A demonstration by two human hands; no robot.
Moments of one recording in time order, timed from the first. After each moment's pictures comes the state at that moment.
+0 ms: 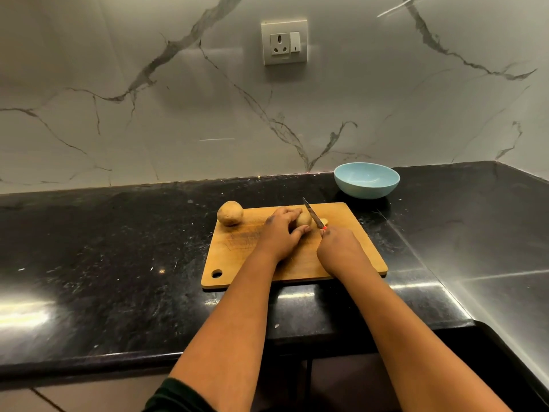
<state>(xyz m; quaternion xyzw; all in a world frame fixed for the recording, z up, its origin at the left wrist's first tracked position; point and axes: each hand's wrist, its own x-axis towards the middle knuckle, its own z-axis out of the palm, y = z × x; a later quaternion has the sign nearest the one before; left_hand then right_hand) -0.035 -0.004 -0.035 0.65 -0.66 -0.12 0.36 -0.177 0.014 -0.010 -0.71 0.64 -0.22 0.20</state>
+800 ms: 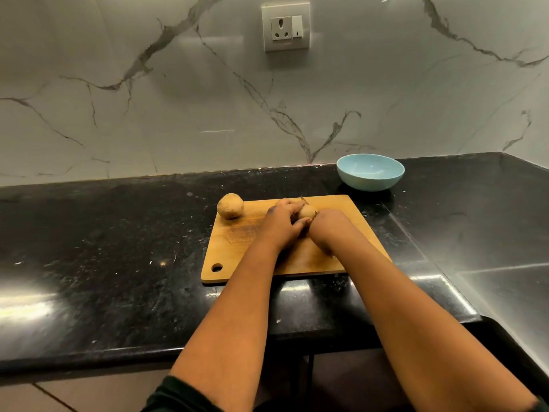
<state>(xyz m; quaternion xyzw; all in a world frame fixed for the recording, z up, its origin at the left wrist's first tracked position) -0.030 -0.012 -0.030 0.65 -0.67 -0.13 0.33 -0.158 0.012 0.029 -0.76 0.62 -0.03 0.18</state>
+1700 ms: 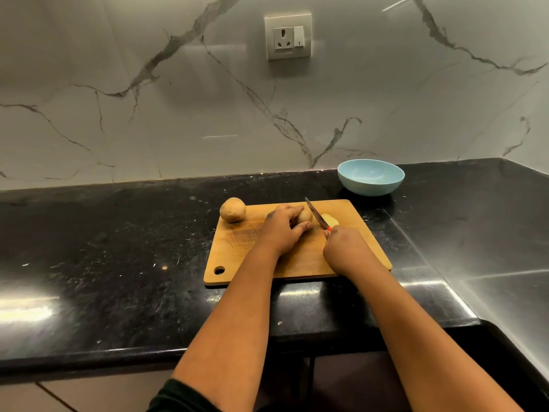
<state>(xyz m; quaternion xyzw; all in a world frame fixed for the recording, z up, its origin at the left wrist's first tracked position) -0.031 -0.006 -0.030 0.66 -0.65 -0.15 0.35 -0.180 0.015 -0.007 -0.74 0.64 -0.13 0.17</state>
